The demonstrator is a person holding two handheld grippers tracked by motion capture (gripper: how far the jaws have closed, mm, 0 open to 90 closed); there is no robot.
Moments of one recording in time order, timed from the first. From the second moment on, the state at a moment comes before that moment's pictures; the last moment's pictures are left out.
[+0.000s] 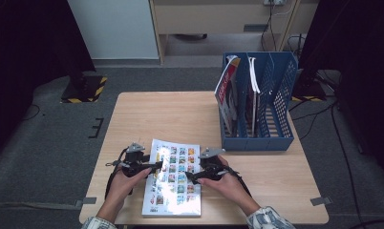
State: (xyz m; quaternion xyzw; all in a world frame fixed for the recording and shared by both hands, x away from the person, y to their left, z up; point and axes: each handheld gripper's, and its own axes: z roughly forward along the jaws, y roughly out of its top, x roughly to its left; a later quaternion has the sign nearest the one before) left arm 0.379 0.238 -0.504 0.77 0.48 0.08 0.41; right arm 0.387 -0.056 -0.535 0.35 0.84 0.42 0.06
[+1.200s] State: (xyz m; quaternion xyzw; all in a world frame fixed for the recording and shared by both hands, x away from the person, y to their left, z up) left arm 0.397 0.214 -0.503 0.78 0.45 0.05 0.43; right arm 0.389 -0.056 -0.536 0.36 0.83 0.42 0.05
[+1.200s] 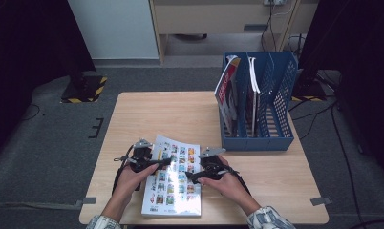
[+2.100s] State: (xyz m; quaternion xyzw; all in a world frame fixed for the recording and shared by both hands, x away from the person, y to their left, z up) left arm 0.391 0.206 -0.497 0.77 0.44 0.09 0.45; right arm 0.388 -0.057 -0.535 0.35 0.84 0.42 0.06
